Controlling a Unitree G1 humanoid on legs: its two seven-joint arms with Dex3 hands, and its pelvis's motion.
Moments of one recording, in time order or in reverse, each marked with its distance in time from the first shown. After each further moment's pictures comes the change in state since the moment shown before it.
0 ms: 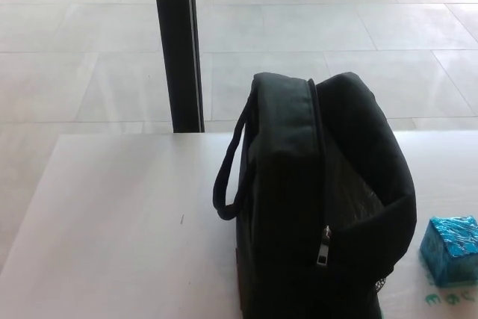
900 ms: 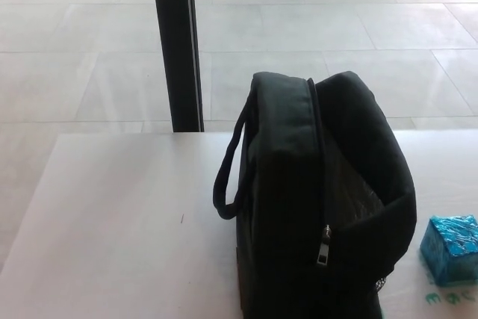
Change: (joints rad) left_arm 0.009 0.012 0.022 -0.062 -0.077 0.146 -0.119; right_arm -0.239 -0.101 -0.164 -0.452 0.154 0.202 0.030
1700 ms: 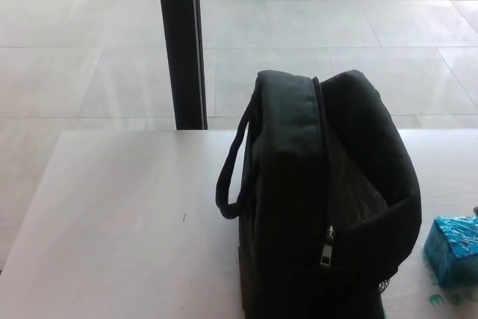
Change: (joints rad) left_arm 0.016 0.000 0.000 0.004 0.000 0.005 -0.004; right_arm -0.092 -0.027 0.519 -0.482 -0.092 0.191 0.118
